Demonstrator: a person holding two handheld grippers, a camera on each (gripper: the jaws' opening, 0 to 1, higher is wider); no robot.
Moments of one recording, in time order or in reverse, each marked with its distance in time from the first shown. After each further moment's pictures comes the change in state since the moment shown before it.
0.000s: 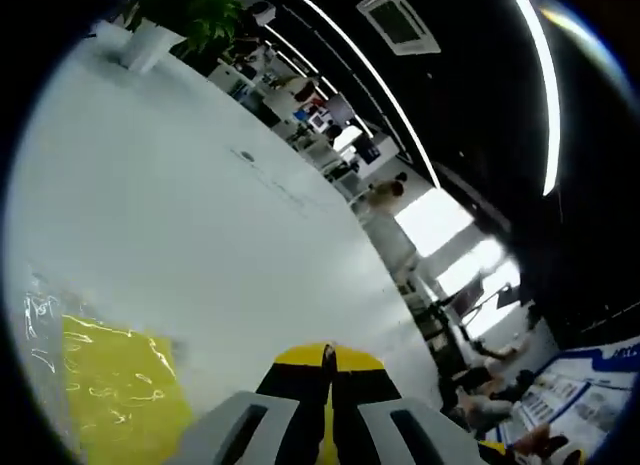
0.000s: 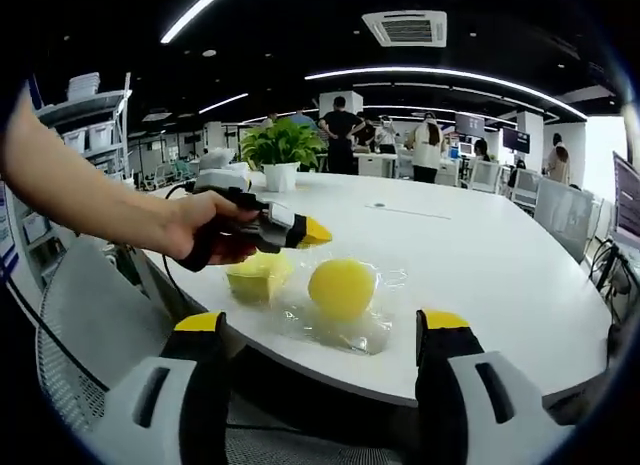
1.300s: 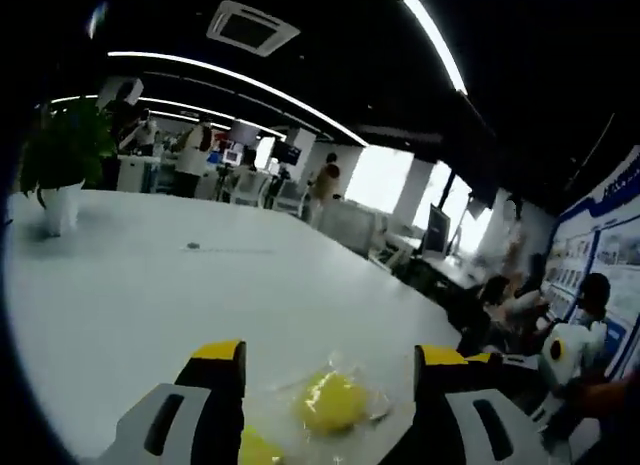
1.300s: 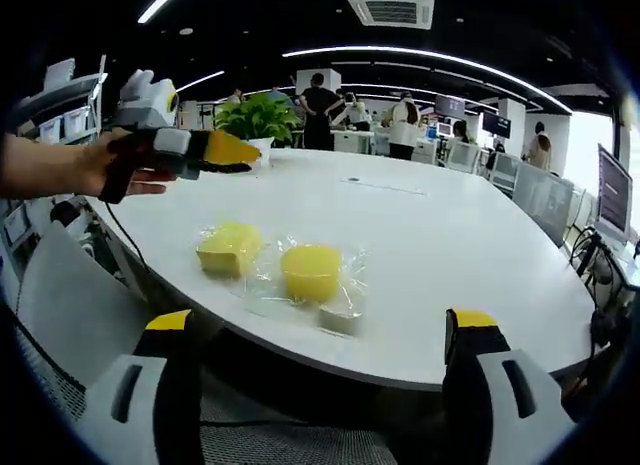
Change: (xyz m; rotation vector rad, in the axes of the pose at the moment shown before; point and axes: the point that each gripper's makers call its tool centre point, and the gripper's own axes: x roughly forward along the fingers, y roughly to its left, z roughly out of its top) left arm -0.121 -0.065 0.046 0.577 -0.073 -0.166; right arm 0.002 -0.021 -0.024 0.002 0.110 -0.100
